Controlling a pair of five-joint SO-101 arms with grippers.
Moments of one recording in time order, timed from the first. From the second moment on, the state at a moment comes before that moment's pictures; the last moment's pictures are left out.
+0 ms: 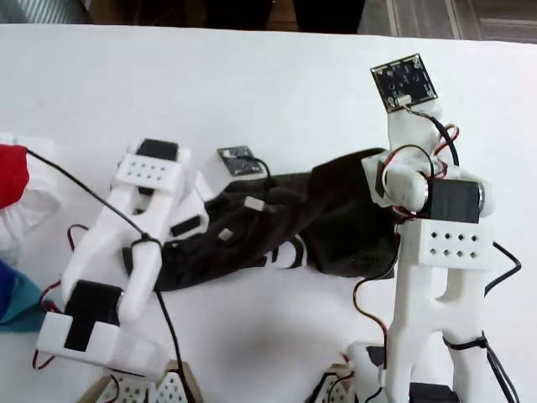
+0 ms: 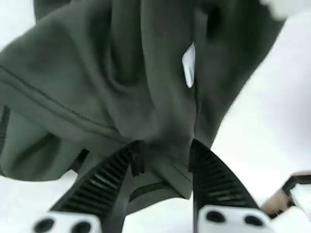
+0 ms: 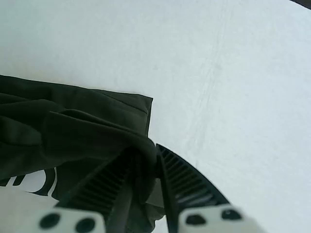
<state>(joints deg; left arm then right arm) 2.6 0.4 20.6 81.9 -48.8 0.6 -30.7 14.5 76.1 23.7</state>
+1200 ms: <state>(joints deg) -3.7 0.3 34.1 64.0 -51.8 0.3 -30.7 14.5 76.1 23.7</state>
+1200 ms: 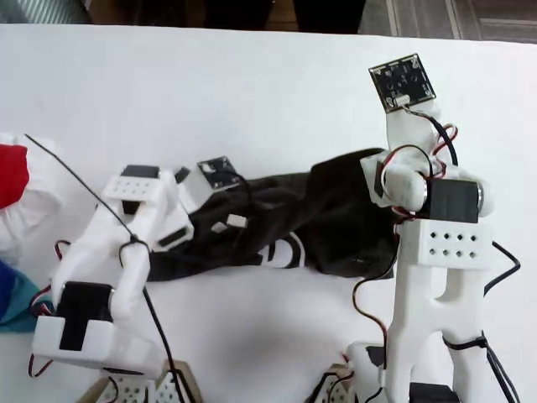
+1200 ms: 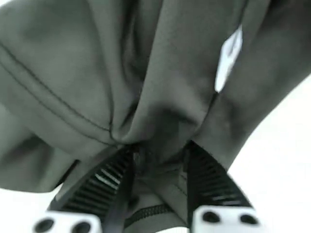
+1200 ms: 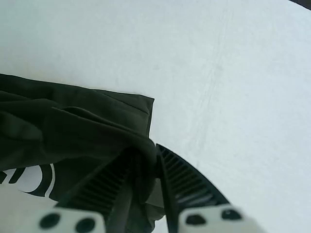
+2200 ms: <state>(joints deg) -14.5 -3.4 -39.8 101.3 -45.9 2.3 -30.5 -18.2 70.6 23.7</state>
